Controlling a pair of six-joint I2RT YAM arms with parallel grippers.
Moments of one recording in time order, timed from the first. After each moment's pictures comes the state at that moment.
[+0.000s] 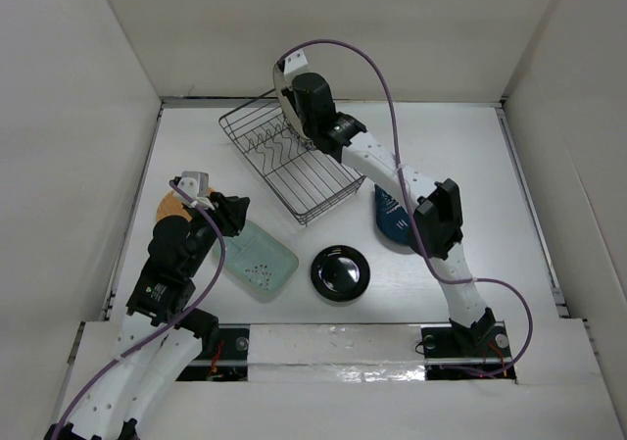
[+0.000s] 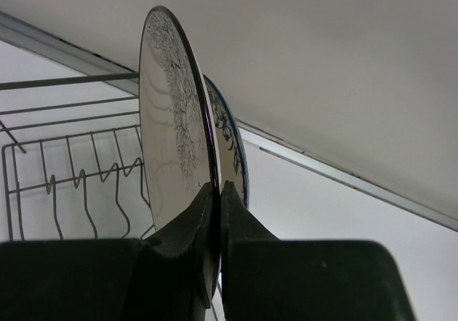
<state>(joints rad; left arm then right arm) -0.39 0.49 0.61 -0.24 -0.02 -0.36 0.74 2.26 2.28 -0.21 0.57 -0.22</state>
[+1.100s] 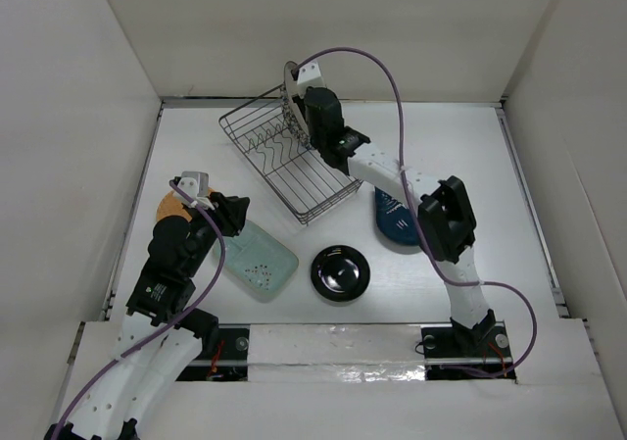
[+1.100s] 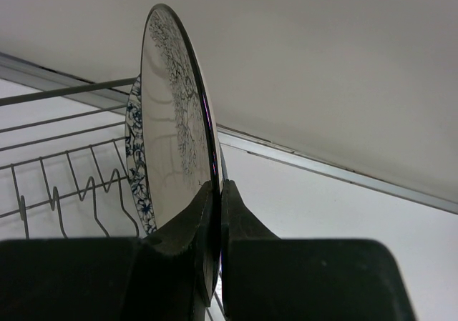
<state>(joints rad) -0.39 0.49 0.61 -0.24 -0.02 -0.36 0.73 2.17 1.98 0.12 0.61 -0.22</state>
